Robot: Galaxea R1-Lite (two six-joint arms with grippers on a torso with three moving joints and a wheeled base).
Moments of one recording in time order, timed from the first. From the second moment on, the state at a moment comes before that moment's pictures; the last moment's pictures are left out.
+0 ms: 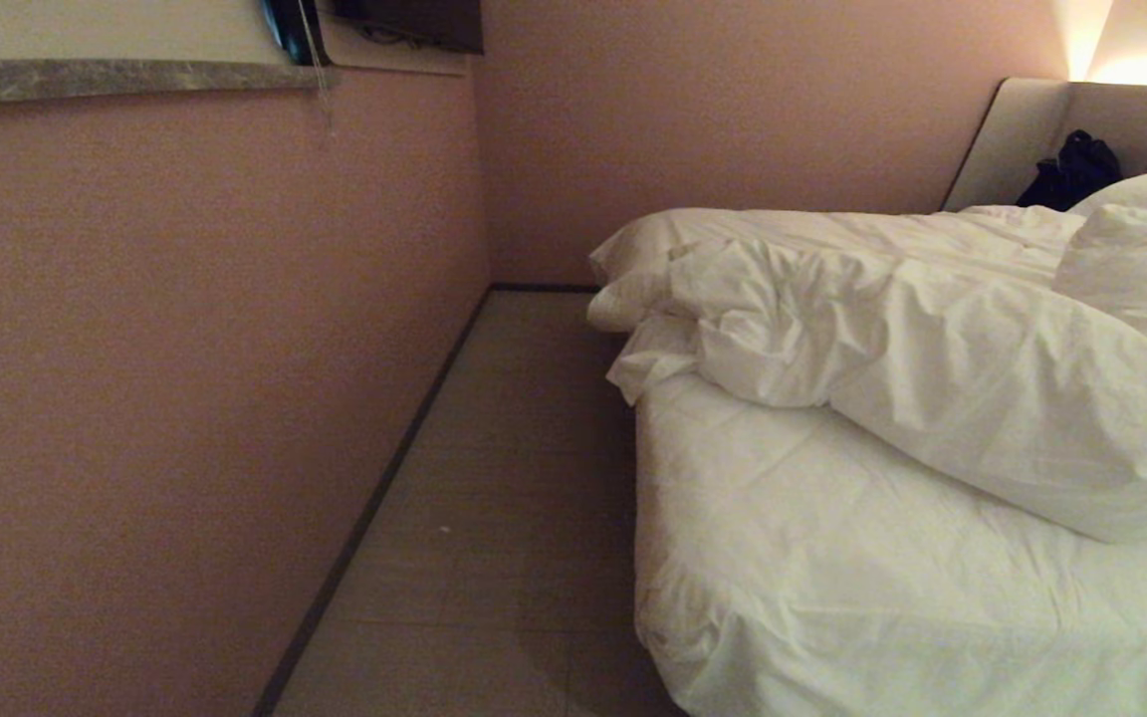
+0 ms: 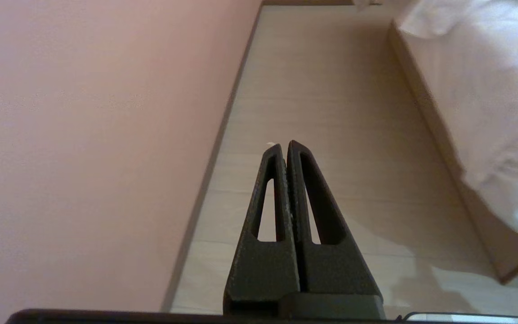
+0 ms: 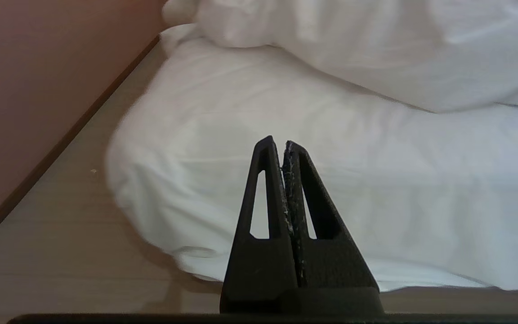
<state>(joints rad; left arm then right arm) 0.00 0.00 -0.03 0.09 0.02 0.03 0.01 0.00 0.00 -0.02 -0.01 0.02</state>
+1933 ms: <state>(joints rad) 0.00 0.00 -0.03 0.09 0.01 0.02 0.01 0.00 0.00 -0.02 -0.01 0.02</state>
